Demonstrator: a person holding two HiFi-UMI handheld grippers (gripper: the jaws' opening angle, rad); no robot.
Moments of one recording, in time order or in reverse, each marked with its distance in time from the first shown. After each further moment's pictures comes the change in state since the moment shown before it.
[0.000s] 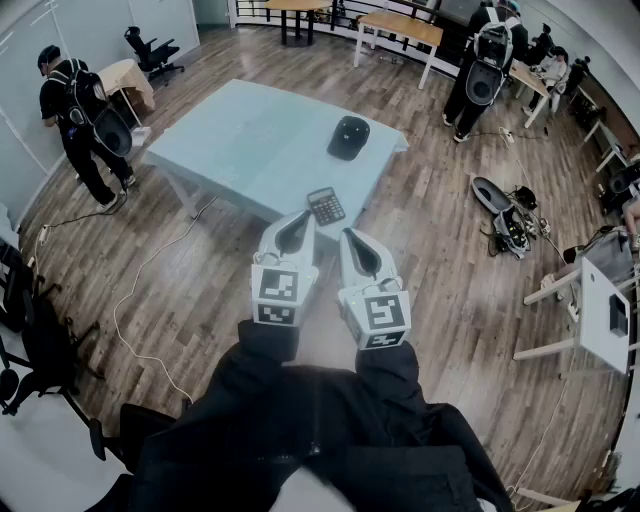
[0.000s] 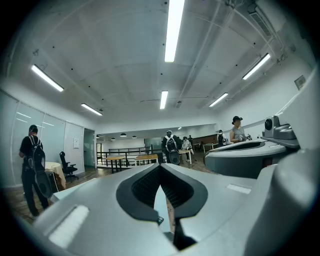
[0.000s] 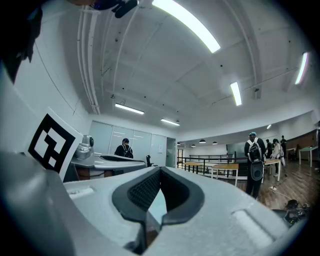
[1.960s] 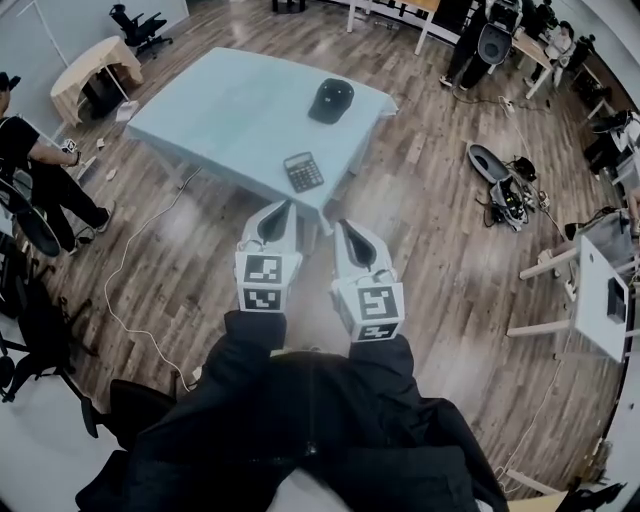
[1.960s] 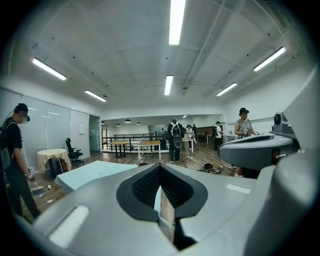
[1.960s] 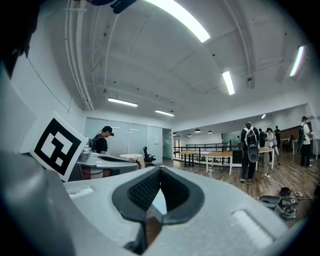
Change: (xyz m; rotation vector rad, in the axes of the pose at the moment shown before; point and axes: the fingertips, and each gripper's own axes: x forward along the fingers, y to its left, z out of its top) left arm 0.023 -0.050 -0.058 -0.046 0.156 0.051; right arm -0.045 -0.061 -0.052 0.062 0.101 -0.036
